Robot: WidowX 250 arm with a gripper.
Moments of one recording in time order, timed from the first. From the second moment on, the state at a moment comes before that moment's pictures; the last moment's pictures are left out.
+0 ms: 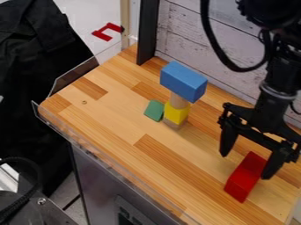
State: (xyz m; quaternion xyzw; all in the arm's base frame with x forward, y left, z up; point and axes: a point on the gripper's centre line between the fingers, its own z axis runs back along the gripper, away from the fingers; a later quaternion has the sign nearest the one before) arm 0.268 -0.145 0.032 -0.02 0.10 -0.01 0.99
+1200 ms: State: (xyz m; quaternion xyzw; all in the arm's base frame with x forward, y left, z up) arm 0.271 -0.147 0.011 -0.03 0.13 0.04 0.99
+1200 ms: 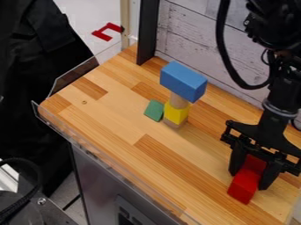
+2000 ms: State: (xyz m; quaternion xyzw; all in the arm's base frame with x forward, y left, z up) arm 0.313 -0.103 0.137 -0.12 0.03 0.43 0.90
